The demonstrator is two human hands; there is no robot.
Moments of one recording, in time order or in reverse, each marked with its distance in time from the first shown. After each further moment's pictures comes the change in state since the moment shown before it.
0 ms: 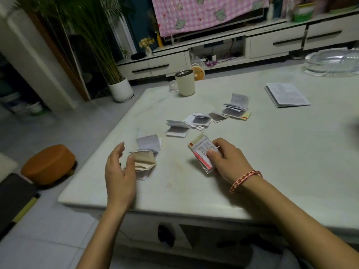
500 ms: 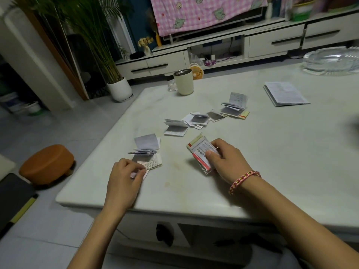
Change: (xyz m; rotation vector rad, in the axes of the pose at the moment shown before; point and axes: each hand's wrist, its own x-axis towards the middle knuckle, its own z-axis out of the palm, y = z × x) left_hand -0.002 -0.020 -0.005 0.385 -0.230 0.253; right_hand -0.003 0.001 0.001 0.019 0.004 -0.007
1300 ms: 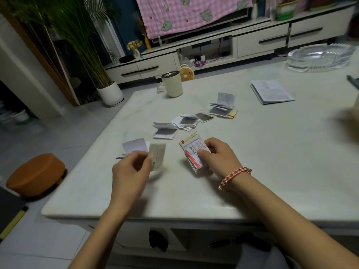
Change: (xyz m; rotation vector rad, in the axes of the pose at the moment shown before) left_hand 0.013 0.069 -0.003 -0.365 0.011 -0.133; right_hand 0.006 0.005 -0.001 0.277 0.043 0.098
